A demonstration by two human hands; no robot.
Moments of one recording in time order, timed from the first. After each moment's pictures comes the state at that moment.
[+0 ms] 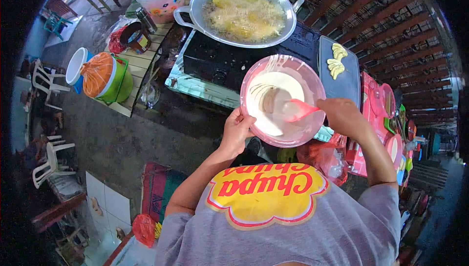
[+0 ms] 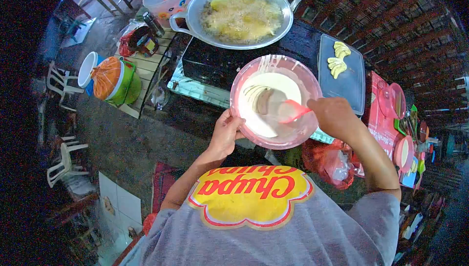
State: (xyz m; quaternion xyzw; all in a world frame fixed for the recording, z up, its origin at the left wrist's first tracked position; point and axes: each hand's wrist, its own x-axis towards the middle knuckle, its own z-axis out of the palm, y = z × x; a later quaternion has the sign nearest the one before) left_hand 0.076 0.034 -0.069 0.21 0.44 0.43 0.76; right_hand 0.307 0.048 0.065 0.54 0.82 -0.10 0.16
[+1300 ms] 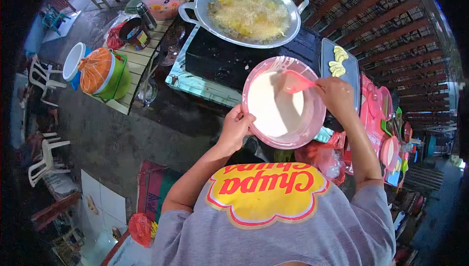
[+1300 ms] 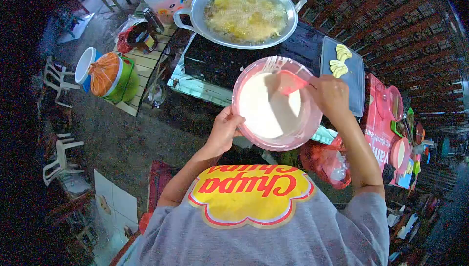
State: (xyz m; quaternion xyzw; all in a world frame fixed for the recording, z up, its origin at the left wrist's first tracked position) left_hand 0.062 0.043 -0.069 0.23 0.43 0.41 0.77; right_hand 0.297 0.083 0.028 0.63 0.77 0.07 -0.03
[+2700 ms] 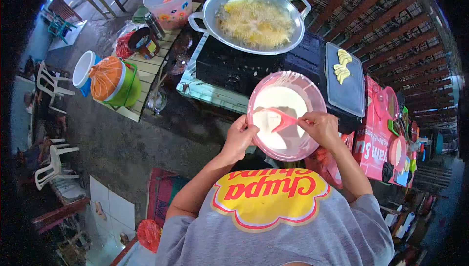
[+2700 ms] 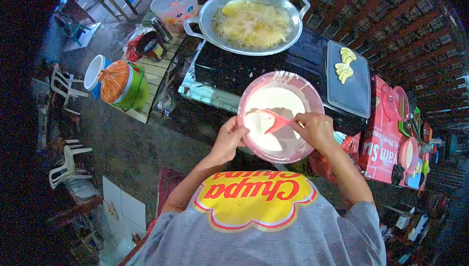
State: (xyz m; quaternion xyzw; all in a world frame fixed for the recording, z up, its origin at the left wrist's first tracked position) left_hand 0.039 0.034 -0.065 0.28 0.44 0.37 0.77; right_hand 0.261 0.026 -0.004 0.64 0.75 -0.11 -0.11
